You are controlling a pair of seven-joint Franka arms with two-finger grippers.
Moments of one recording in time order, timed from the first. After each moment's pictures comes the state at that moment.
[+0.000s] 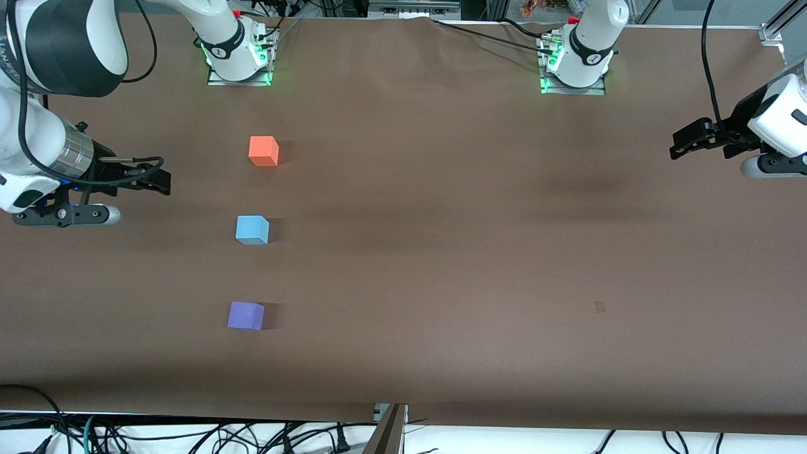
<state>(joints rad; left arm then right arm) 0.05 0.02 -0.06 -1.58 -0.04 1.50 -0.09 0.56 0.27 -0.52 -1.42 0.06 1.52 0.01</state>
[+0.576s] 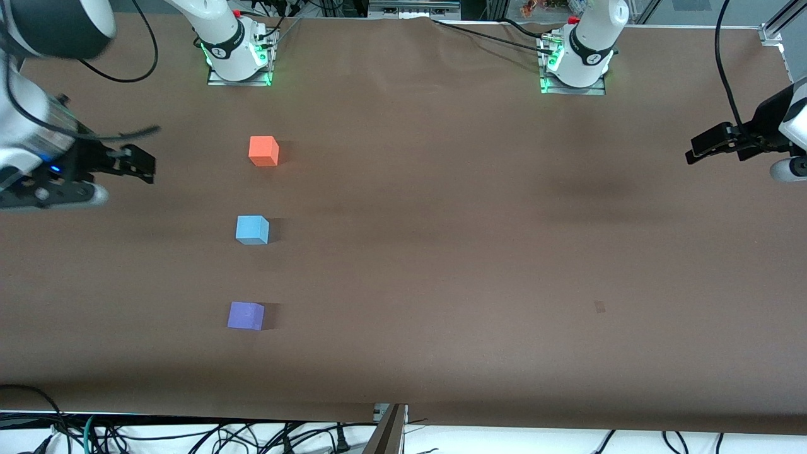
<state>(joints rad) 0.10 0.02 -0.07 -1.58 -0.06 1.52 -0.09 0.17 0.17 -0.04 -1.38 -0.09 1.51 0.02</state>
